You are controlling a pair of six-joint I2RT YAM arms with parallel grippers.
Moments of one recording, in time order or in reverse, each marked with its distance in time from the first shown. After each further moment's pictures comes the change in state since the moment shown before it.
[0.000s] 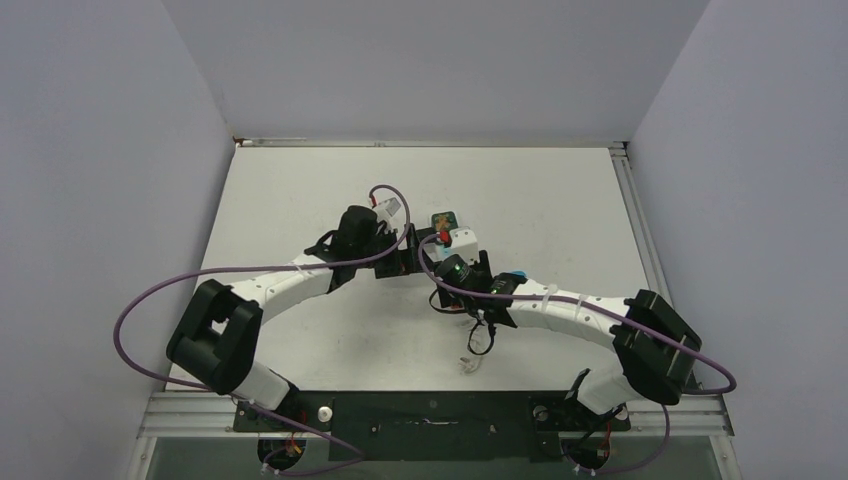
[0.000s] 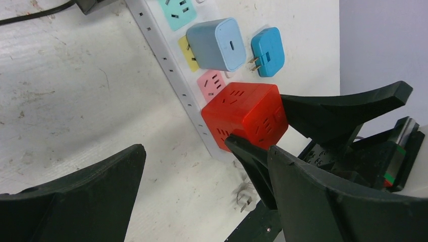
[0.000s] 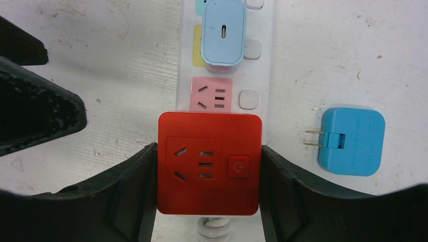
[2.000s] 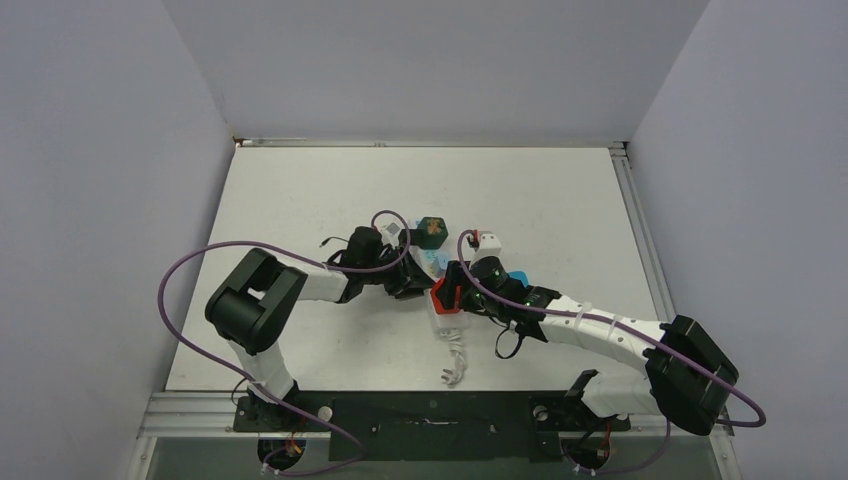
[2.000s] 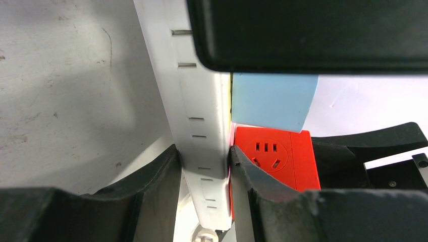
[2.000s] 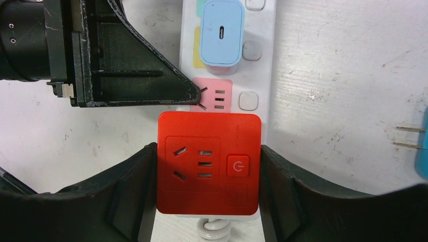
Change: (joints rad) left arm 0.009 0.270 -0.137 0.391 0.158 -0.360; right arm -0.103 -0.201 -0.227 0.279 -0.352 0.160
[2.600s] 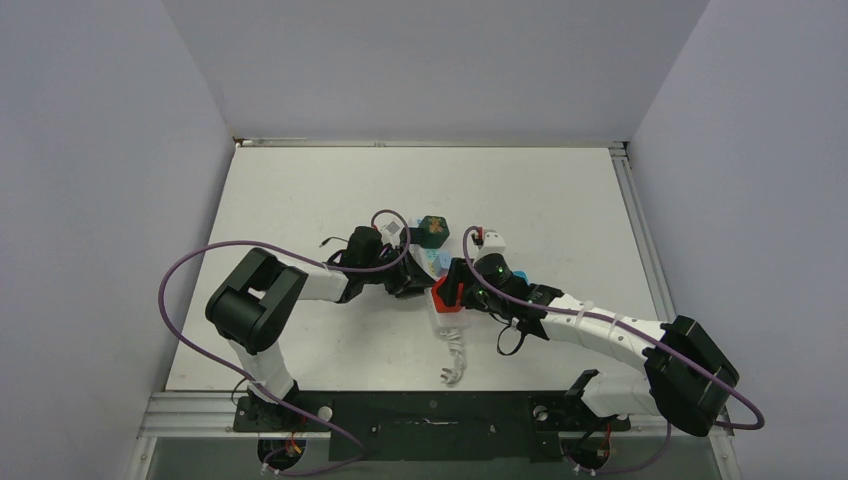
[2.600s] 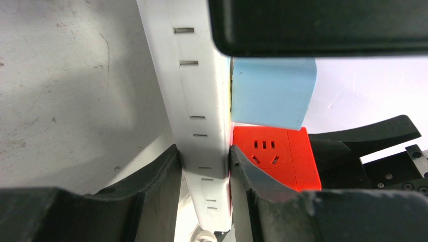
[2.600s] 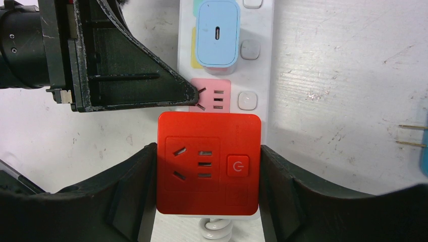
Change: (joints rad) left arm 0.000 0.004 0.000 0.014 -0.001 -0.004; right arm -0.044 0.000 -0.005 0.006 -0.039 0.030
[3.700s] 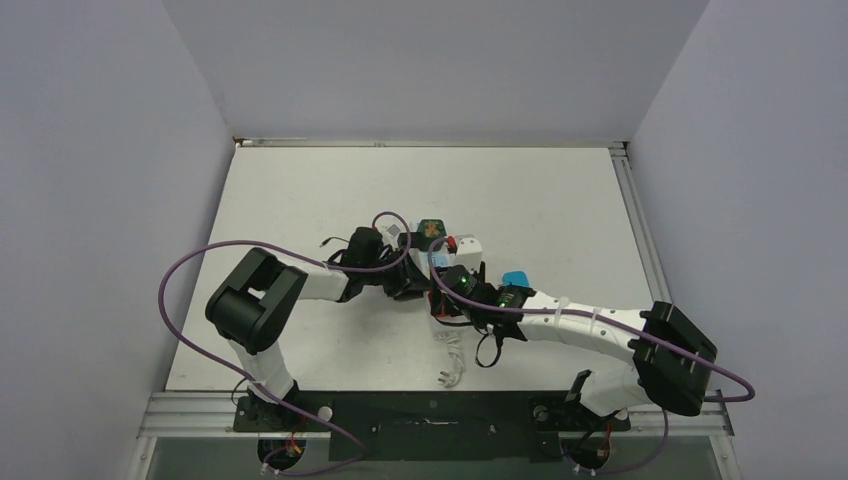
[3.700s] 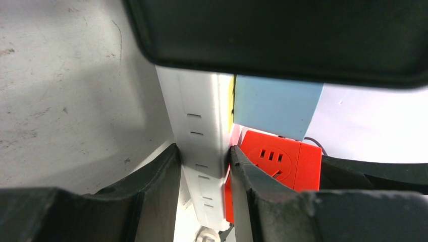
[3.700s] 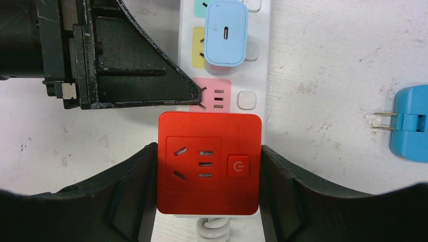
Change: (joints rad) left arm 0.001 0.000 0.008 -0.063 0.005 0.038; right arm 0.207 0.108 0.161 -0.200 0.312 -0.013
